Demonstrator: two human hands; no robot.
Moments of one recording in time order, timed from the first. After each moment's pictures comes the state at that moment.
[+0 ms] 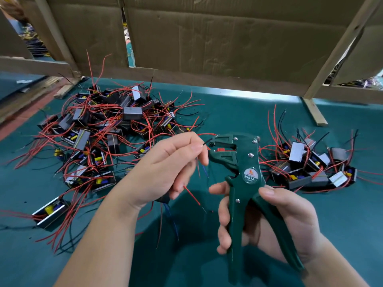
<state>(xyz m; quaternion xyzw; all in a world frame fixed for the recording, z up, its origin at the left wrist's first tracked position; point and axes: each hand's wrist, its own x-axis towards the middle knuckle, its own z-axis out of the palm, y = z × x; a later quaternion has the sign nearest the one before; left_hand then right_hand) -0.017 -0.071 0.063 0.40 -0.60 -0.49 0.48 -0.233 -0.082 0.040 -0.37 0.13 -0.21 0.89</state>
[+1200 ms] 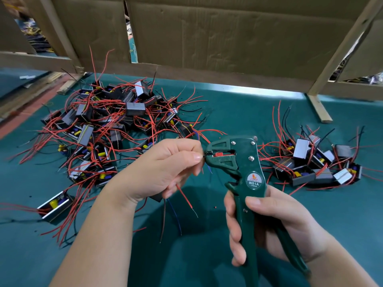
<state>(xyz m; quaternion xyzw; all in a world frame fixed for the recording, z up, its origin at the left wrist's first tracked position) -0.005 -0.071 0.061 0.41 -0.61 -0.54 0.41 -0.238 -0.079 0.031 -0.41 0.16 -0.20 0.87</state>
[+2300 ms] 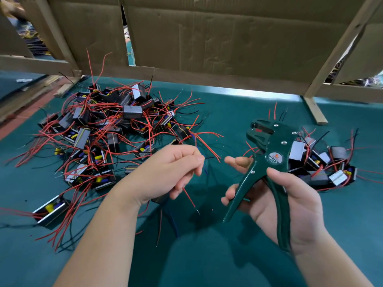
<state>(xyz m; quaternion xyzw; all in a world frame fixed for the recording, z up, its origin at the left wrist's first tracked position) -0.016 -0.080 0.053 0.49 -0.59 -0.52 0.38 -0.229 -0.086 0.039 -0.35 0.23 -0.41 0.81</state>
